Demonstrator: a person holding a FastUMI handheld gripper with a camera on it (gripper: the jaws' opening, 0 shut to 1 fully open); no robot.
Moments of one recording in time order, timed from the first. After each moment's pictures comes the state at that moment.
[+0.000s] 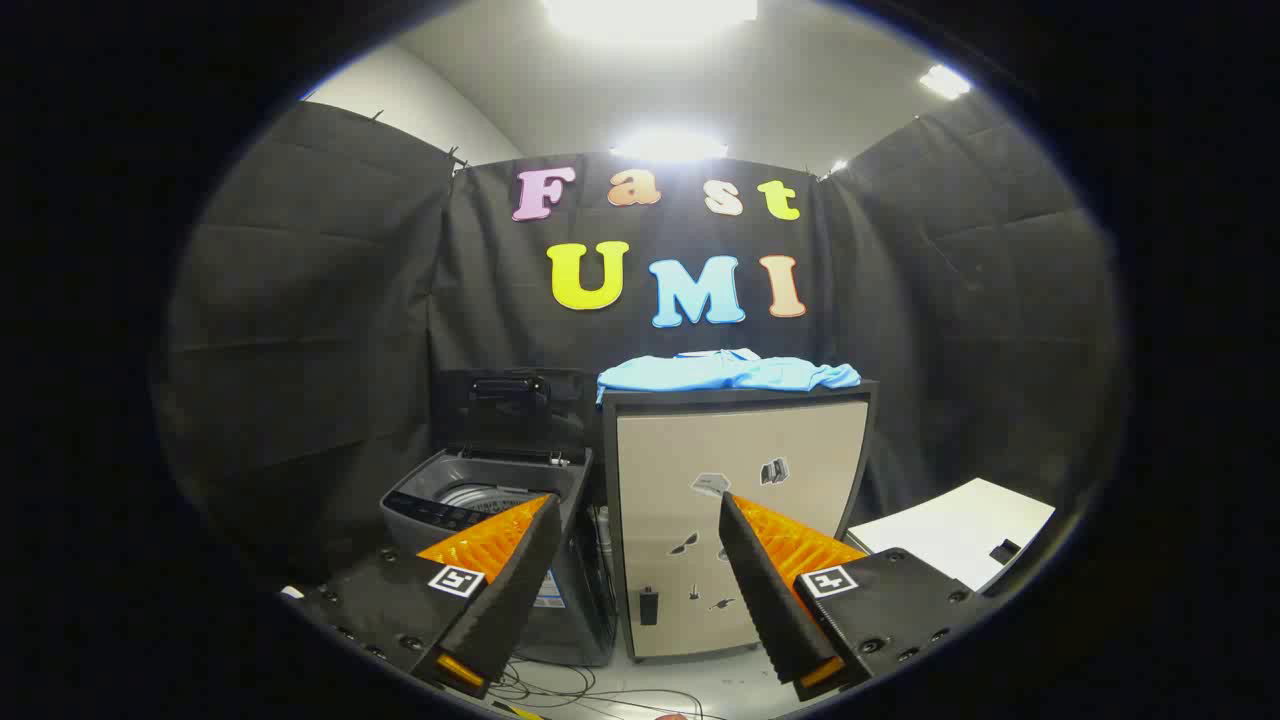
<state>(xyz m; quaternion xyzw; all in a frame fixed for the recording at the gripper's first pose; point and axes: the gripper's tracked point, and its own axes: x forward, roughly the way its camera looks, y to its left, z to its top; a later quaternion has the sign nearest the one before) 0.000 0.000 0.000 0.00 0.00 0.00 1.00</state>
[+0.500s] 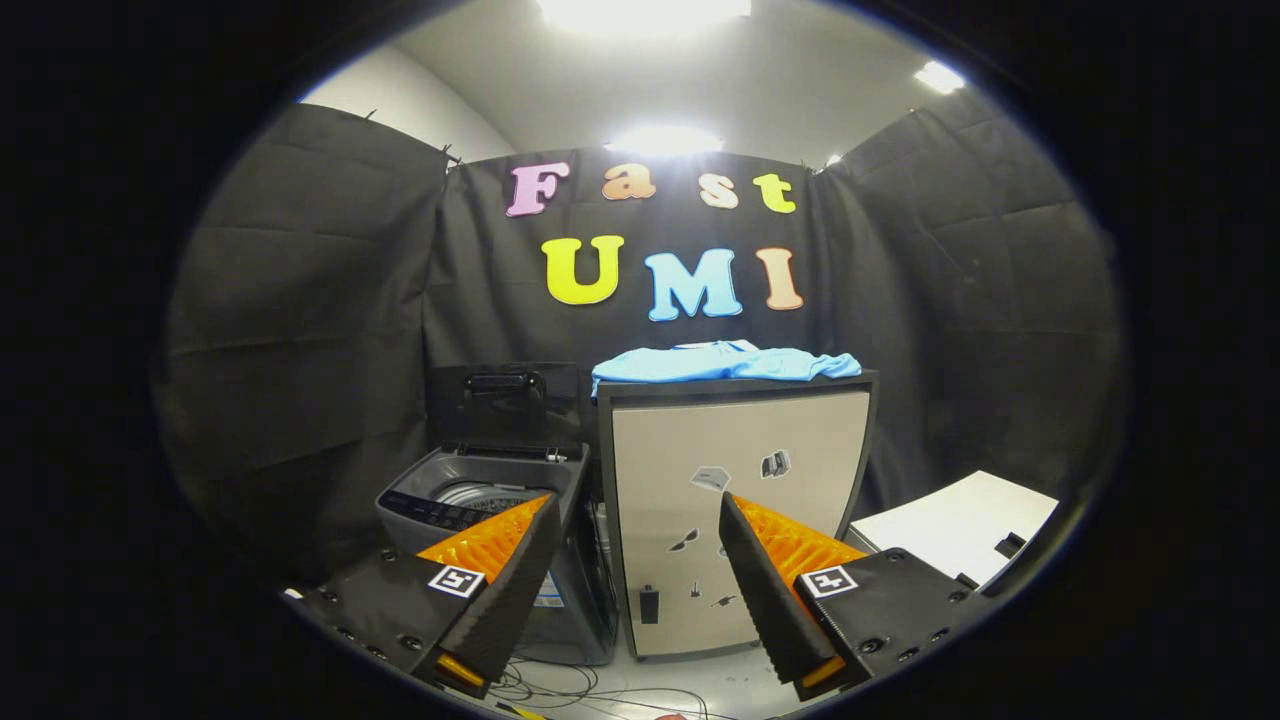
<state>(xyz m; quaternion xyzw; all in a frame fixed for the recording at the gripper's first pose) 0.009 -0.001 -0.008 0.00 0.01 0.00 1.00</state>
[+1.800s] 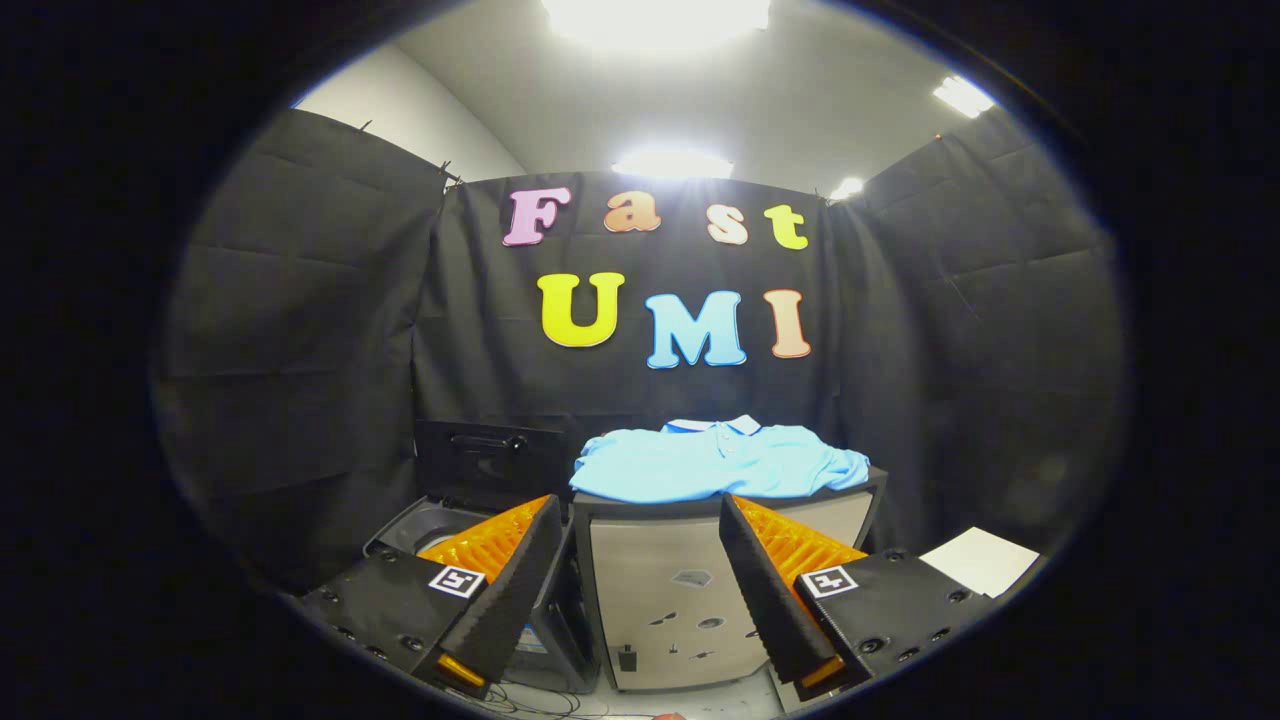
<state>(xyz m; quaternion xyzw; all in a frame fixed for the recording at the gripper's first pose) 0.082 -0.030 0.123 -0.02 -0.03 0.00 1.00</state>
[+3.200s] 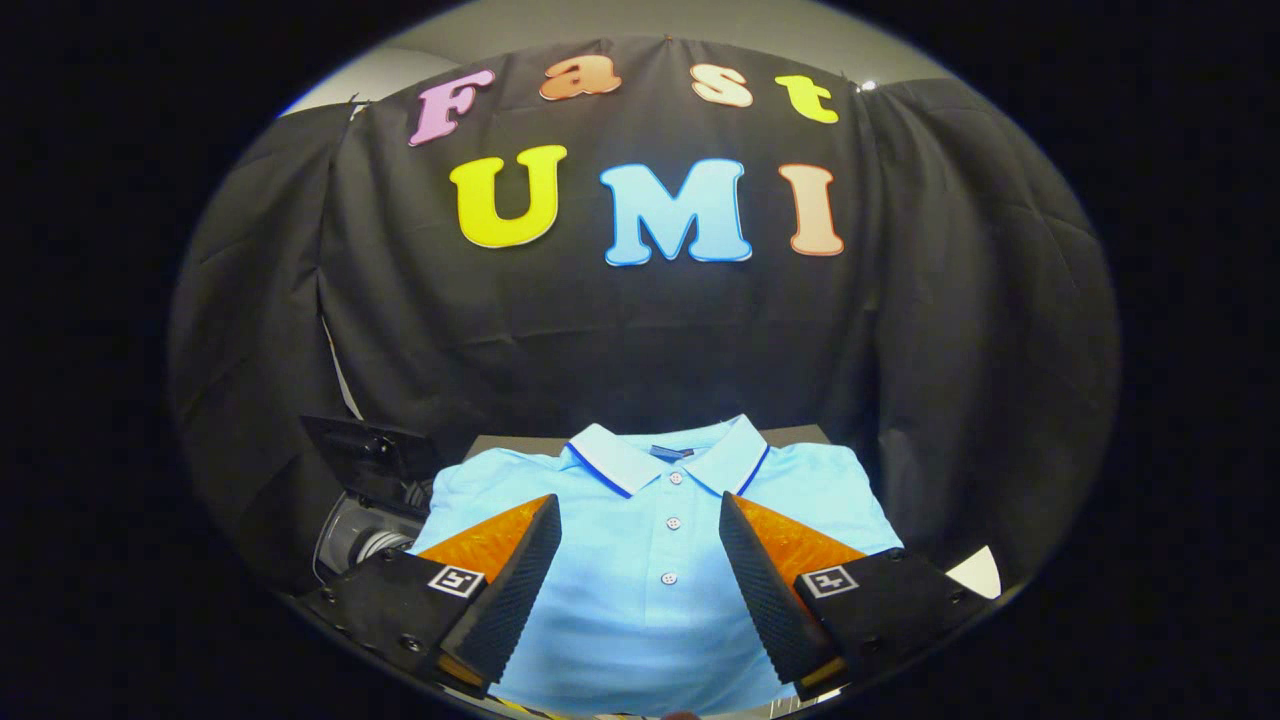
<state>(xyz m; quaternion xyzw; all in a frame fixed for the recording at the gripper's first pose) 0.387 -0.145 0.135 0.00 0.22 0.00 0.98</state>
